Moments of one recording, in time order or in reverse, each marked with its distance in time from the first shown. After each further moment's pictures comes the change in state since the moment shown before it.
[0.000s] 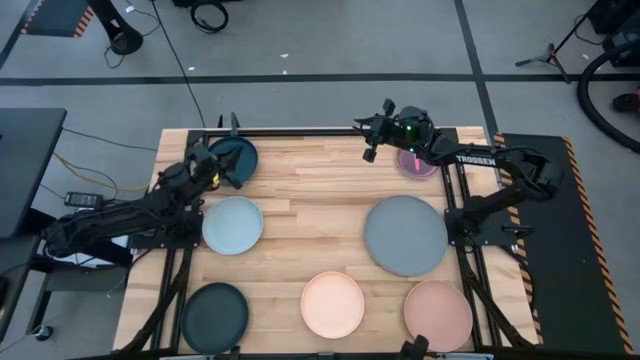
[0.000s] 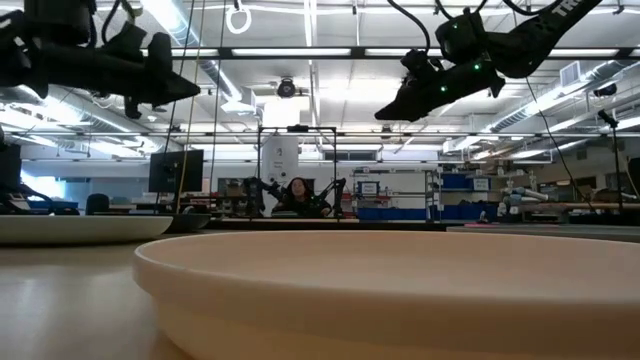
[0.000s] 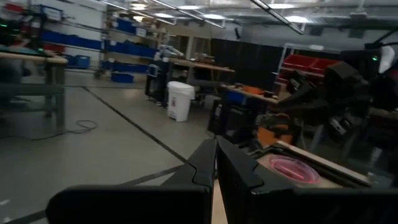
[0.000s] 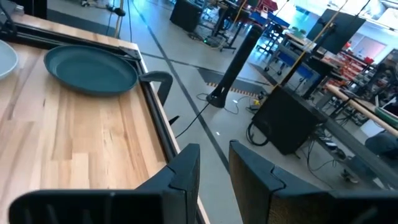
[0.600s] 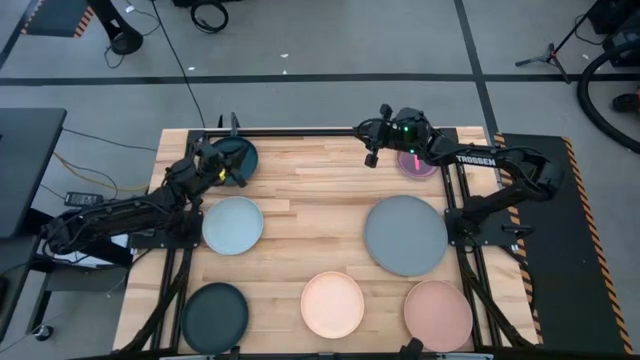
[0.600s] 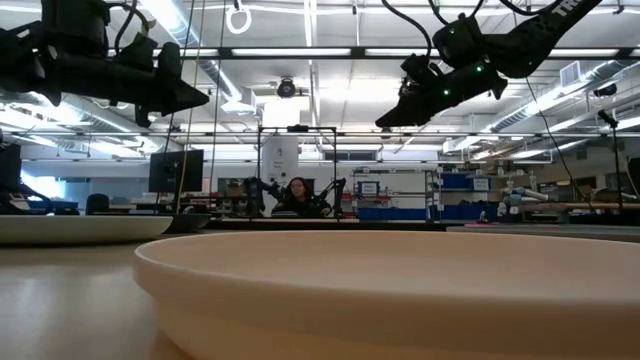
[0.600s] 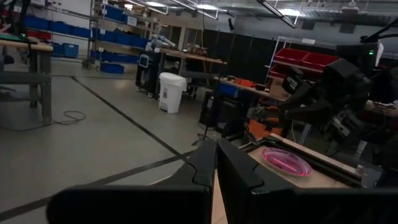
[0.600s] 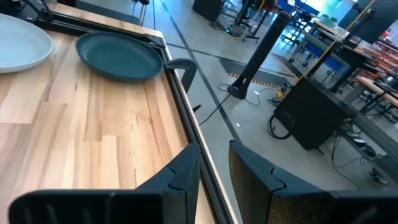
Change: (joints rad) left arm 0.061 0.141 0.000 0.106 0.088 -0.042; right arm 0.001 0.000 0.000 -0.086 -0.067 -0.004
